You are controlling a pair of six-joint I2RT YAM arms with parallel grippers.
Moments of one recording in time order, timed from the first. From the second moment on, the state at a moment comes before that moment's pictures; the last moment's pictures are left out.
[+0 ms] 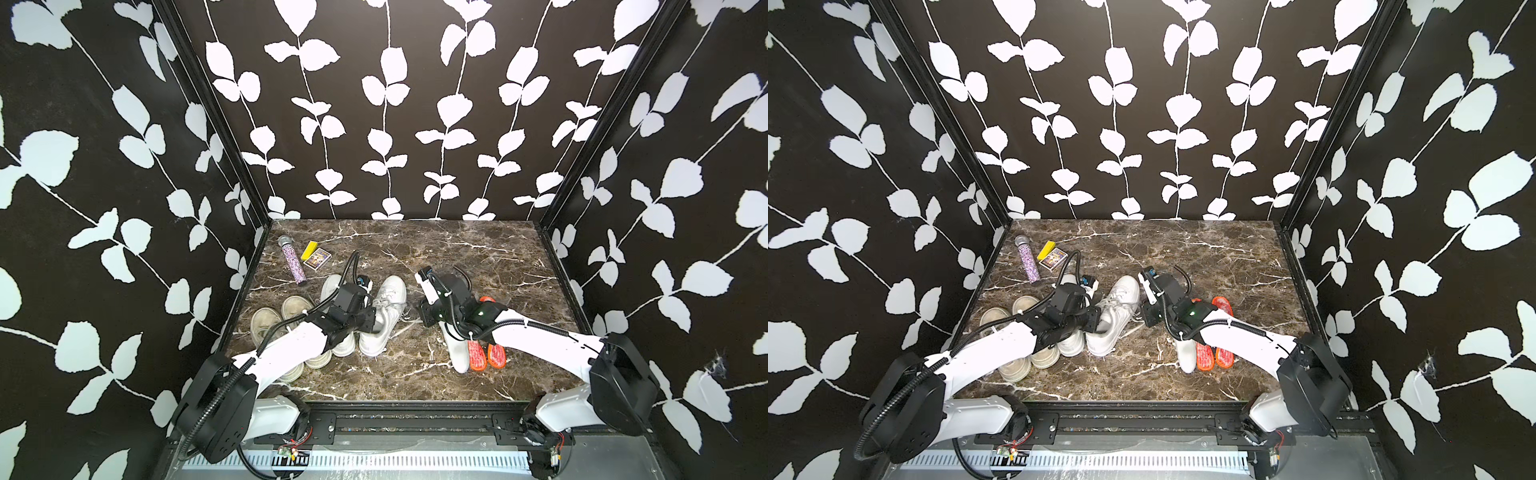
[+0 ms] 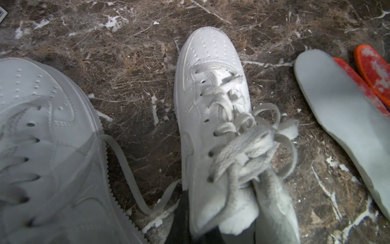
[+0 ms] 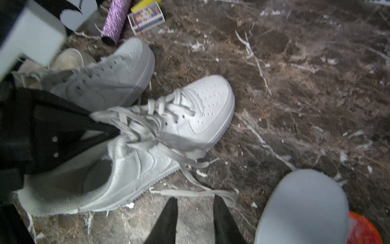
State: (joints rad) left arm -0.62 1.26 0.65 -0.20 -0.02 -0.28; right arm 0.81 1.43 0.89 -0.17 0.02 0.21
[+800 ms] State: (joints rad) left arm -0.62 1.26 0.64 -0.16 0.02 -0.26; right arm 0.85 1.67 1.02 -0.12 -0.03 0.11
